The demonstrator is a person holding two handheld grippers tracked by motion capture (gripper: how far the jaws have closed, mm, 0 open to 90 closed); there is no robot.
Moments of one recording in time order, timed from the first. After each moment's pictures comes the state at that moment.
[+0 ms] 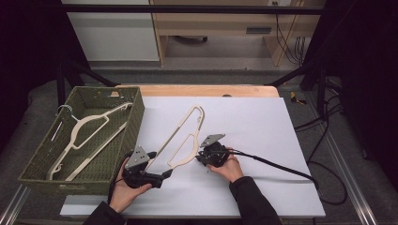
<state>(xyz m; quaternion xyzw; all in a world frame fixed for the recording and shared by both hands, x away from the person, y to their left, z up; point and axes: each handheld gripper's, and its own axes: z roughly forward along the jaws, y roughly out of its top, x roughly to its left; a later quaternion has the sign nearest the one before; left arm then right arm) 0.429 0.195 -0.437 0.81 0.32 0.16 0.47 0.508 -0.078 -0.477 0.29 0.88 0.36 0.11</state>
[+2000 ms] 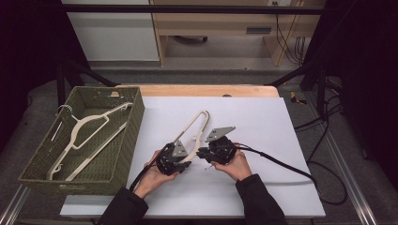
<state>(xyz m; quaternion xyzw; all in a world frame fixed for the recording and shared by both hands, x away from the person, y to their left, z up) 0.479 0.112 -0.458 0.91 0.23 0.15 0.32 0.490 -0.094 -0.417 0.26 0.87 0.41 0.09</state>
